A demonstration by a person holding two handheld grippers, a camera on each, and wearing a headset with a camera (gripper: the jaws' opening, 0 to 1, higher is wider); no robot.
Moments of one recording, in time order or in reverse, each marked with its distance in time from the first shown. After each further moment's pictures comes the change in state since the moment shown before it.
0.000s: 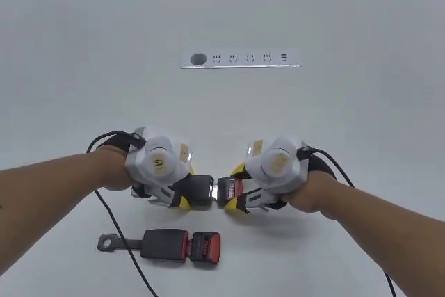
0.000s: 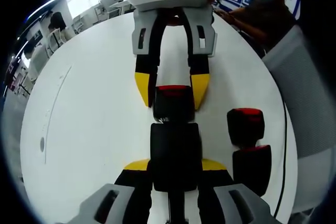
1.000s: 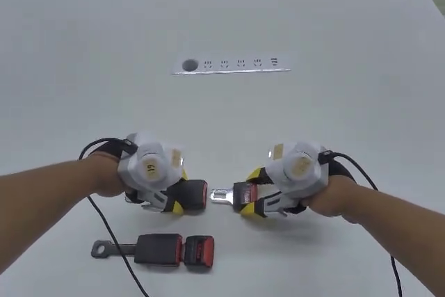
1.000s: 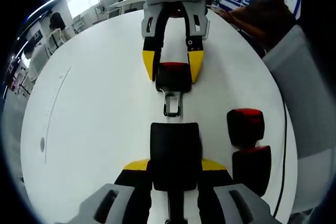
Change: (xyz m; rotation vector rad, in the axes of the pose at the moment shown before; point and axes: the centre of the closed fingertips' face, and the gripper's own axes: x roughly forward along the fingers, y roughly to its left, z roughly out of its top) left arm -0.001 0.000 0.001 0.002 0.005 0.002; right arm -0.036 -0.005 -0.037 0.034 0.001 -0.019
